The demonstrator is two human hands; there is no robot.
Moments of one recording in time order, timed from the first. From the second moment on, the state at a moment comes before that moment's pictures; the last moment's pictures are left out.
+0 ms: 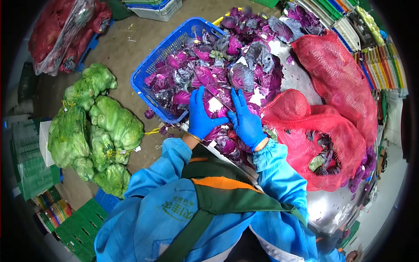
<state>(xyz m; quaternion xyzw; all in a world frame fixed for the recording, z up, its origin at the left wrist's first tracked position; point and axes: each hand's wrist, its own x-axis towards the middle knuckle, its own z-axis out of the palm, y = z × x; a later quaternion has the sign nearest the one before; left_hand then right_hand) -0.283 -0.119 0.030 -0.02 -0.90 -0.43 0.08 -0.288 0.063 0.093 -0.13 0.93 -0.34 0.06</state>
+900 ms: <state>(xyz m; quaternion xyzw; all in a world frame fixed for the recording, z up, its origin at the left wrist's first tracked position) -0.279 -0.139 0.032 -0.12 -0.87 -0.47 0.08 -0.394 0.096 0.036 -0.06 0.93 -0.32 0.20</state>
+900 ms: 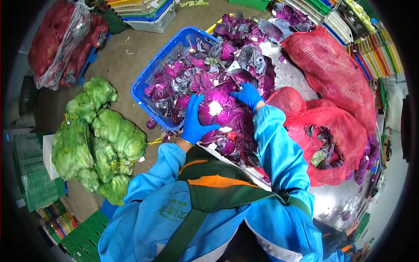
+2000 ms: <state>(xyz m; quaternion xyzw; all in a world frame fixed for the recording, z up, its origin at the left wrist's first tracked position) -0.294 -0.174 0.037 -0.03 -0.69 -0.73 -0.01 -0.290 0.033 0.074 0.07 0.78 -0.63 -0.02</state>
